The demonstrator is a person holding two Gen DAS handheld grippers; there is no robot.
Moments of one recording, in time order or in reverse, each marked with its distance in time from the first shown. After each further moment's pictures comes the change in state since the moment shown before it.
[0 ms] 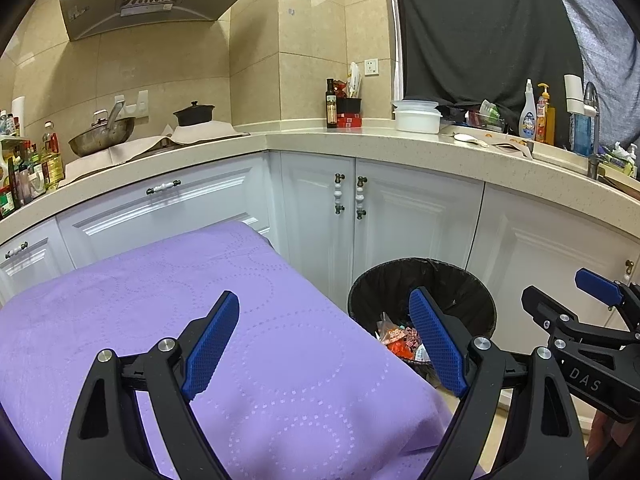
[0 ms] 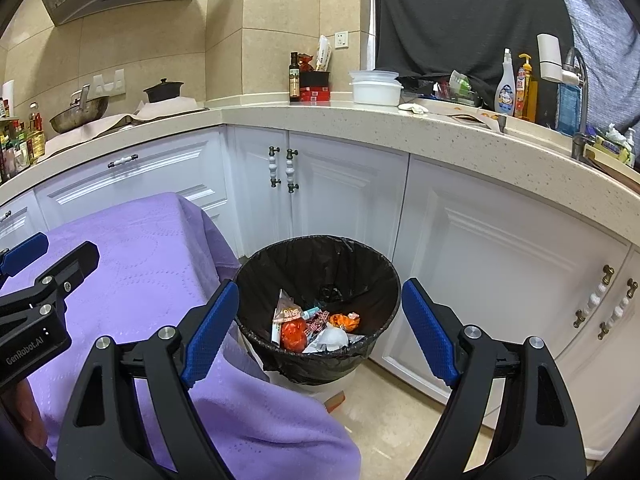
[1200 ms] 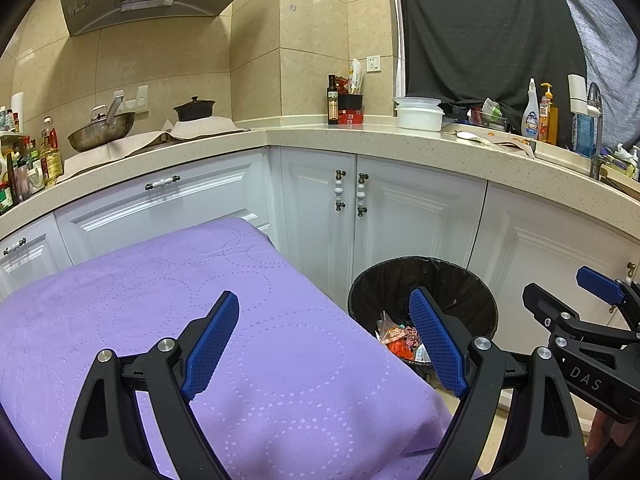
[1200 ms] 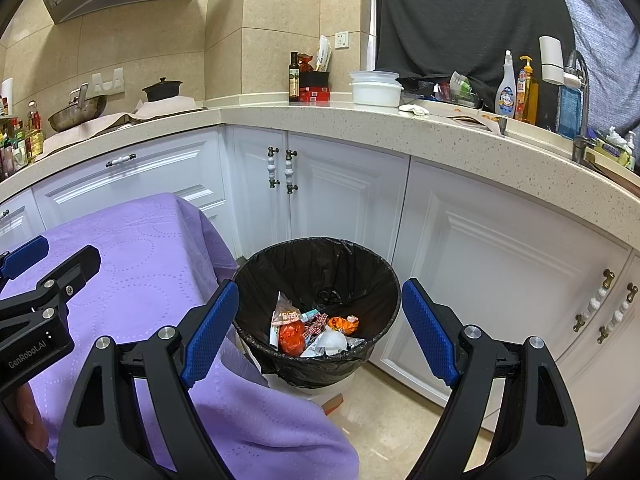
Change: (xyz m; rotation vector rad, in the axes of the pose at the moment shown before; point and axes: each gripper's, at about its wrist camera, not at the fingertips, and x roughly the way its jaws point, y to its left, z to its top) left arm 0.005 0.000 0.001 -0.002 0.011 -0.003; right arm 0.006 0.001 0.005 -0.005 0.001 -0.003
